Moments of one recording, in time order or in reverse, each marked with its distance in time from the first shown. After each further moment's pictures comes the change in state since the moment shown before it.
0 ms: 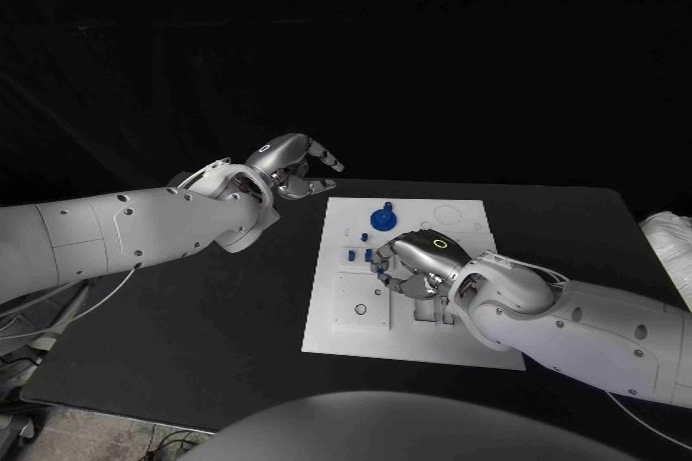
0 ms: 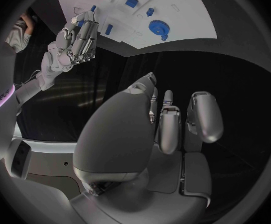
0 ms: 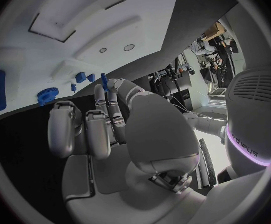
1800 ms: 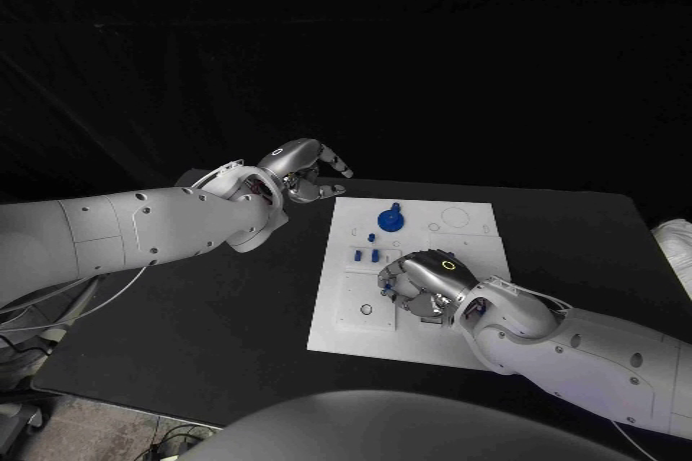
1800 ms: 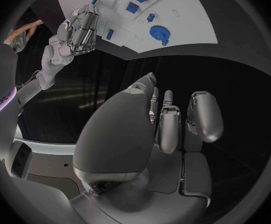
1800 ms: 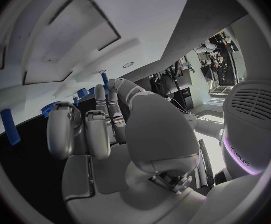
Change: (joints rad) left arm -0.015 0.010 -0.001 -0.019 -0.011 0.018 0.012; left_hand 0.000 0.000 0.003 0.003 0.000 0.002 0.016 0.000 0.000 0.000 0.000 0.000 0.000 0.000 0.000 -0.005 -0.003 0.000 0.000 0.000 -0.007 0.000; right arm -0.080 0.011 0.002 -0.050 -0.012 -0.065 0.030; right_hand -0.003 -0.003 0.000 0.000 0.004 0.000 0.000 -0.004 0.001 0.013 -0.012 -0.008 -0.003 0.000 0.000 0.004 0.000 -0.004 0.007 0.000 0.005 -0.001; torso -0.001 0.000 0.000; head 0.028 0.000
